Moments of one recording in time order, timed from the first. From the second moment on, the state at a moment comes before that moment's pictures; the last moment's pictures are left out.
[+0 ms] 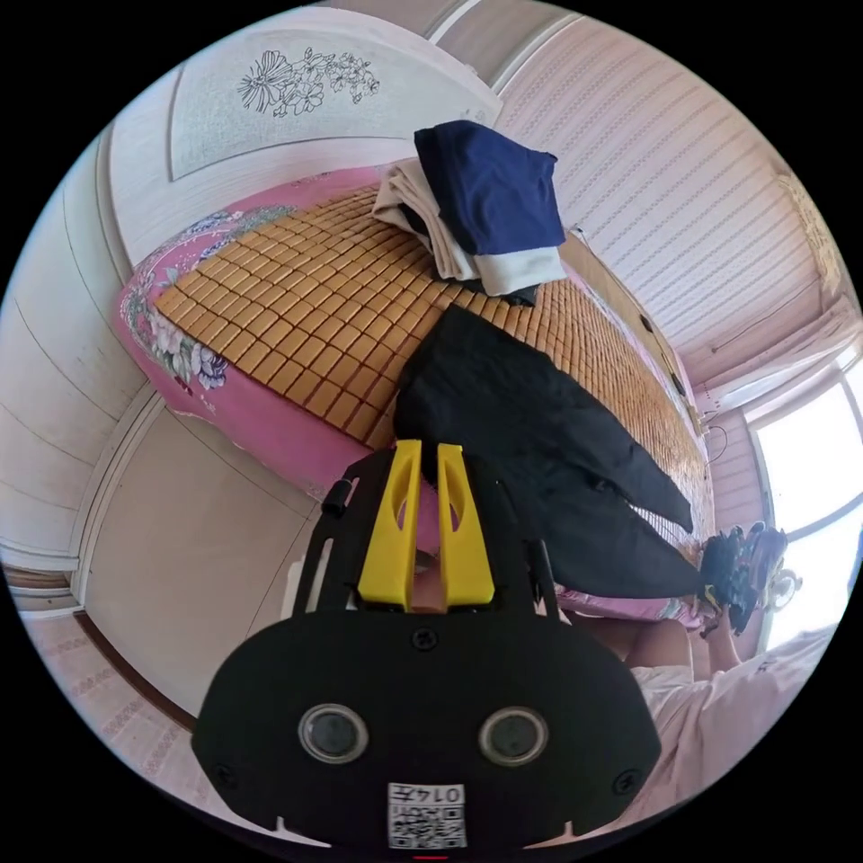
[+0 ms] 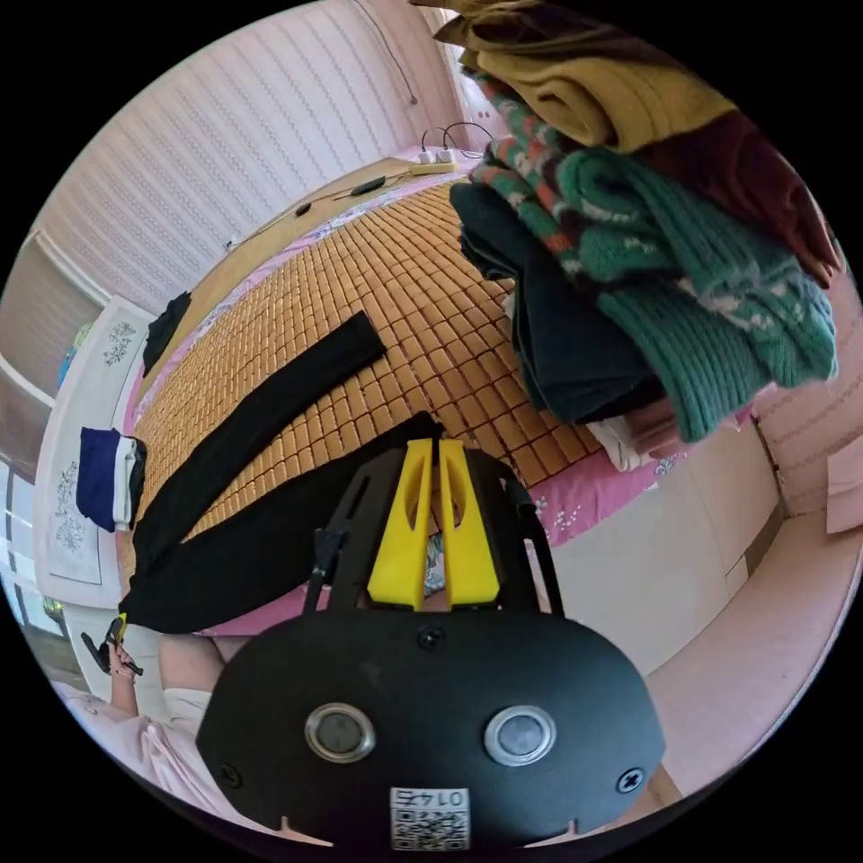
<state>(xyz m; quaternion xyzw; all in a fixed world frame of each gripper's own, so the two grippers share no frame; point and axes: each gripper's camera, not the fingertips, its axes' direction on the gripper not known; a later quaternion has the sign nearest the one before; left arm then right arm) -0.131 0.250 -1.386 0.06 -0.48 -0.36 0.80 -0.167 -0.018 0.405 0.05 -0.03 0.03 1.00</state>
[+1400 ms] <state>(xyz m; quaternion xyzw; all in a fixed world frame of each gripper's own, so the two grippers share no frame) -0.254 0.084 -1.074 -0.27 -0.45 -0.24 0.82 -0.276 -0.084 0.493 -0.17 0.18 -0.13 0.96</state>
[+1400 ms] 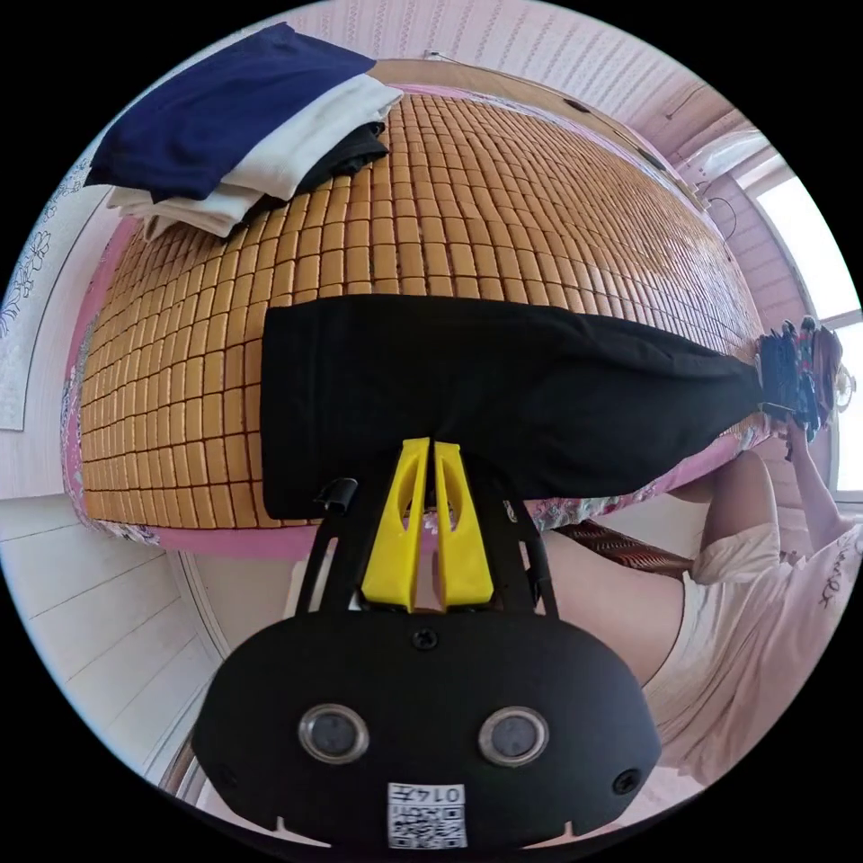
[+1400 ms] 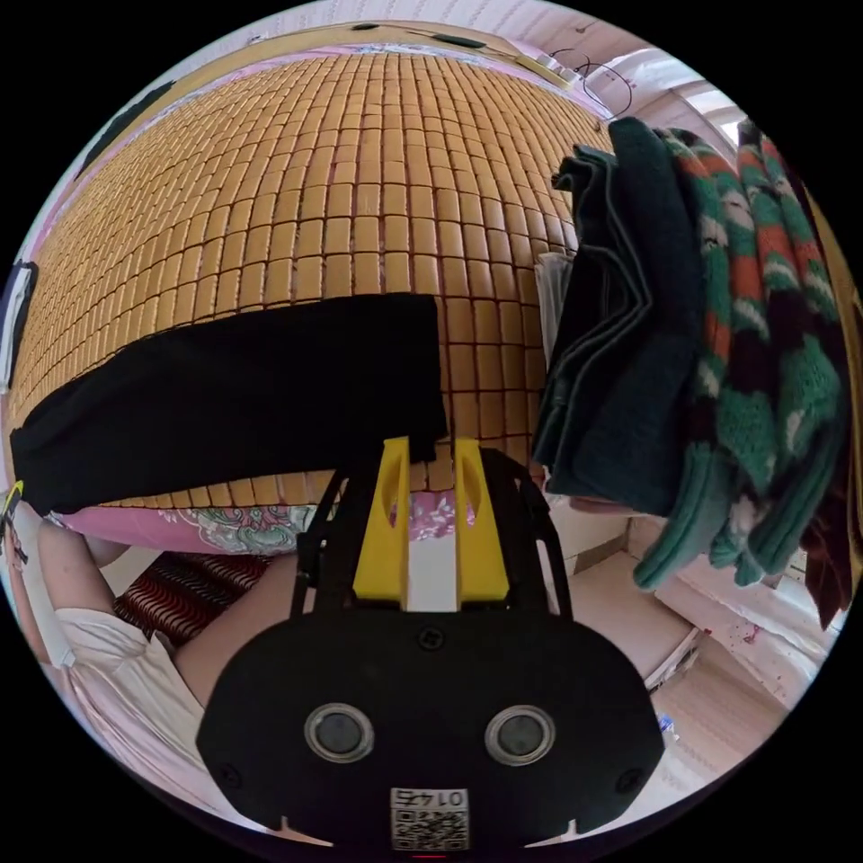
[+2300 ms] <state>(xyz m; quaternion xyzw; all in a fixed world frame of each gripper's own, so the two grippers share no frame) -0.217 -0.019 -0.836 -0.30 -0.46 -0.06 0.83 -0.621 -0.047 0.545 -0.08 -0.06 -0.45 0.89</state>
